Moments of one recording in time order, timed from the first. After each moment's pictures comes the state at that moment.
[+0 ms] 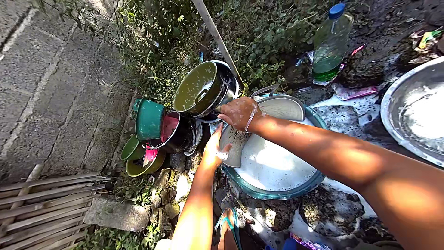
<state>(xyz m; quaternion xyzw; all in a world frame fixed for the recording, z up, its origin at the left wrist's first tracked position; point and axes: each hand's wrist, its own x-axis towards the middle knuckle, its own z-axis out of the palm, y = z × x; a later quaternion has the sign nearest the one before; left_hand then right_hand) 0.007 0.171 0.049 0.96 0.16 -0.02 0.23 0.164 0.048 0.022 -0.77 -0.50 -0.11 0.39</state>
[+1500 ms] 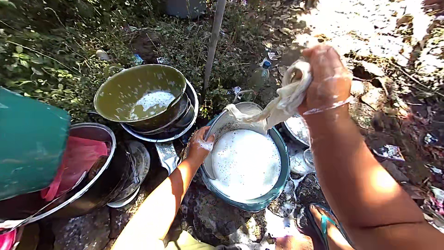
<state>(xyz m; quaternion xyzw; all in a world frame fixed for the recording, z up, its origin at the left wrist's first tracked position) 0.084 0.301 -0.042 0.89 0.01 -0.03 0.46 0.117 0.048 0.133 -0.71 -0.02 -0.23 0.67</state>
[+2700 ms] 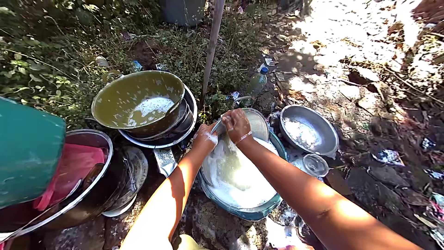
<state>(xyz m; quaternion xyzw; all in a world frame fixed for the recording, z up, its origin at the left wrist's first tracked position) 0.127 0.280 -0.009 0.93 -0.02 -0.14 0.34 0.138 0.131 -0.017 -0.91 -0.12 -0.15 0.37</state>
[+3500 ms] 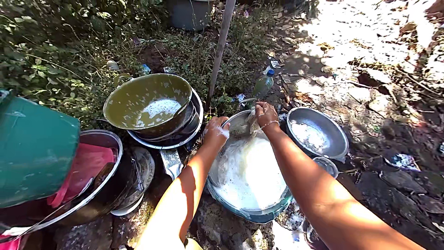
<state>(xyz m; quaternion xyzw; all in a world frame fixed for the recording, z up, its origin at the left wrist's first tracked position) 0.137 0.267 -0.001 0.92 -0.04 -0.03 0.40 0.194 0.053 -0.020 -0.93 0.08 -0.05 0.36</state>
